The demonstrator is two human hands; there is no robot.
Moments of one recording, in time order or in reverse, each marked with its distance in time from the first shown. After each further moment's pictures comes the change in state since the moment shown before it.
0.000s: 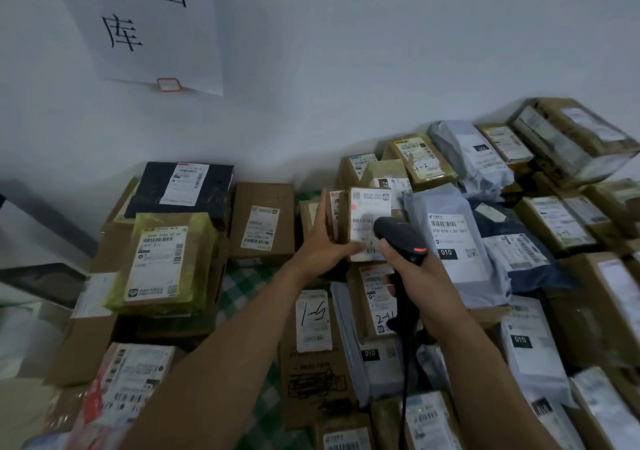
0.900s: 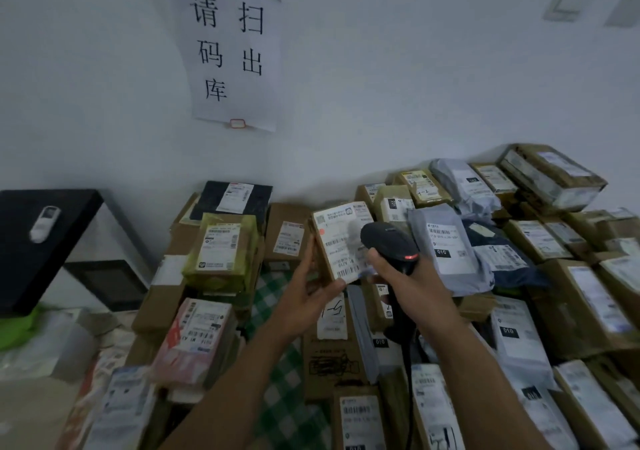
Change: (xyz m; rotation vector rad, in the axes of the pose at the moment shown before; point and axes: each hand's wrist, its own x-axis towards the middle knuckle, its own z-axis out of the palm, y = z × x) left_hand -0.190 0.010 -0.008 0.076 0.163 0.197; right_hand -0.138 -0.047 0.029 -0.164 -0.119 -0.200
